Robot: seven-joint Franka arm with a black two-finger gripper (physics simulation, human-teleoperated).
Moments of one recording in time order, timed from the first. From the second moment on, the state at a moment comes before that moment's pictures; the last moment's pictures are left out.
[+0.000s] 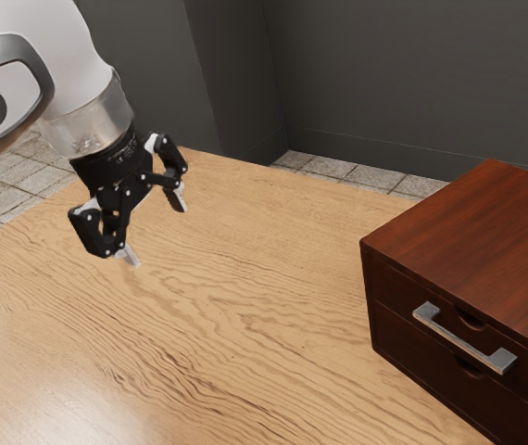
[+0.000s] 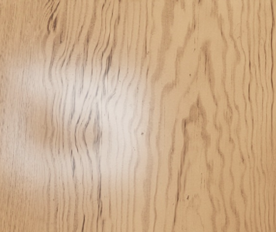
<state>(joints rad) -0.09 -0.32 0.06 -1.78 0.04 1.64 -1.67</state>
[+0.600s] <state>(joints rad) -0.57 -0.15 0.28 -1.75 -0.03 1.65 -1.66</state>
